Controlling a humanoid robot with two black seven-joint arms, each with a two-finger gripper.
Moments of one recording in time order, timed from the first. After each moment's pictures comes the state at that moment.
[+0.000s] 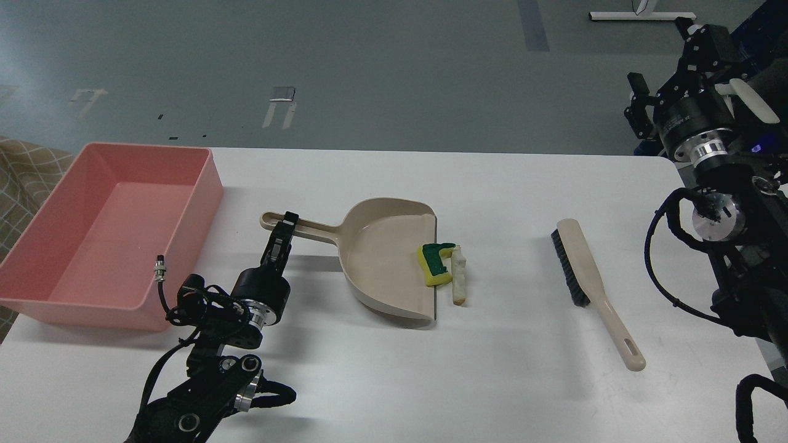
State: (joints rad) left arm -0.08 0.10 -1.02 -1.21 1.35 0.40 -0.20; right arm 0.66 -0.25 1.26 0.91 -0.72 0.12 0.19
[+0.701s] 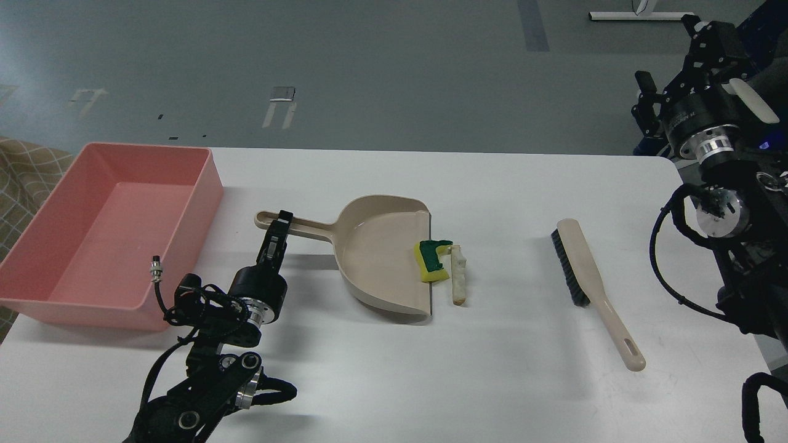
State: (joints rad) left arm -0.08 0.10 -1.02 -1.22 1.34 0.43 -0.19; right arm 0.67 -0.30 1.23 0.92 -0.73 0.08 0.16
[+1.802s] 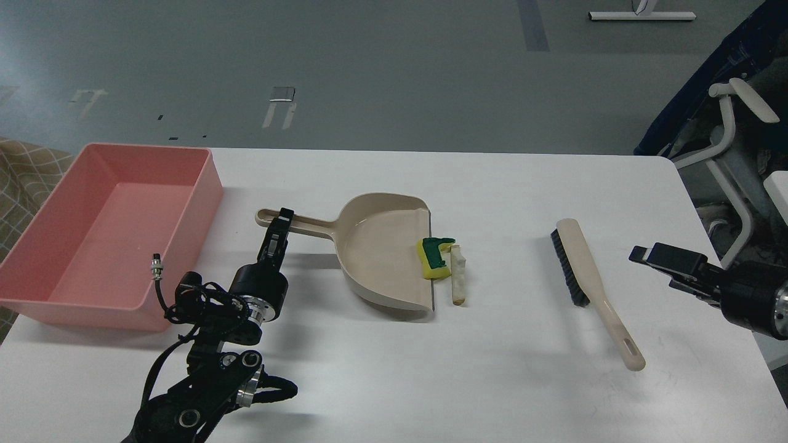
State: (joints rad) left arm -0.09 0.10 -1.02 -1.22 1.34 0.43 -0.19; right arm 0.71 -1.21 0.23 1.68 -0.92 0.15 0.00
